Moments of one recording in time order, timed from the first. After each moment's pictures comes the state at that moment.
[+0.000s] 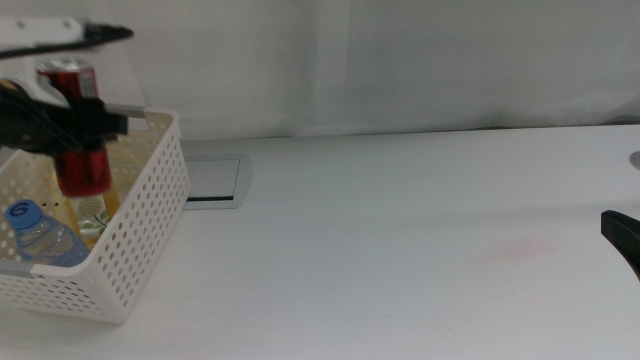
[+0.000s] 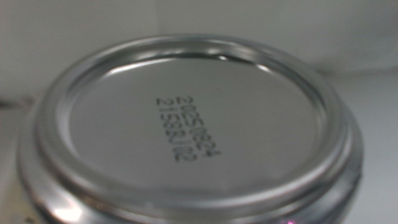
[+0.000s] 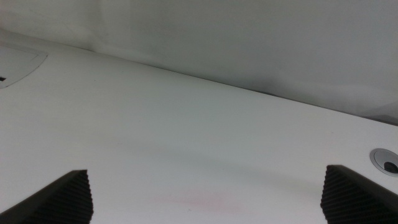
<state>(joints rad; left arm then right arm) 0.08 1.57 -1.16 -0.21 0.47 0.29 0.26 0.63 -0.50 0.19 0.37 -0.33</state>
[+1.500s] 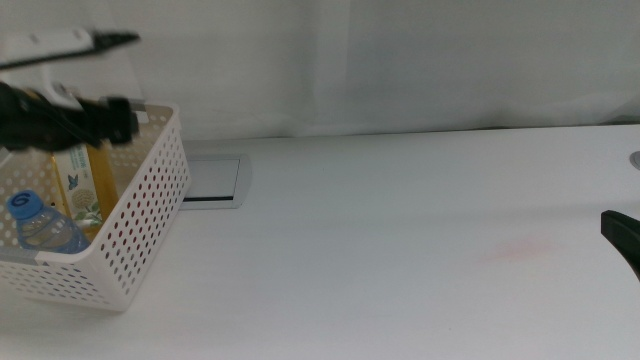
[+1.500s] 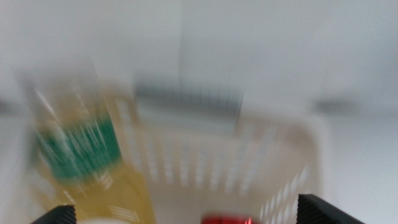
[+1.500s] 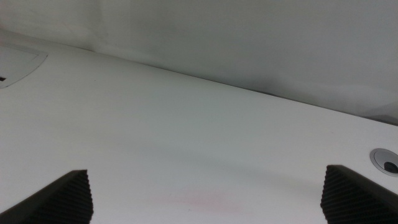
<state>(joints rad) 0.08 1.68 -1.17 -0.21 0.35 0.20 0.26 0.63 -0.50 0.19 0.37 -0.33</state>
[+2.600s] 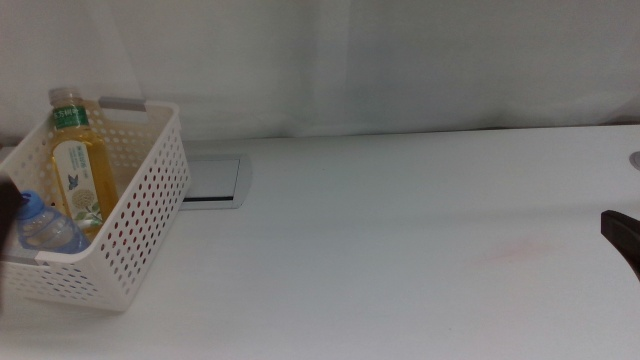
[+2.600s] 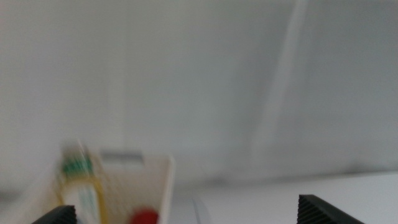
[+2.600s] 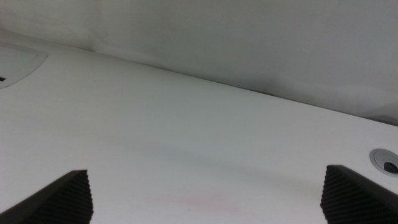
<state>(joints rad) 0.08 0.38 -0.59 -0.47 0.47 0.38 0.26 0.63 -0.50 0.19 0.37 -0.33</state>
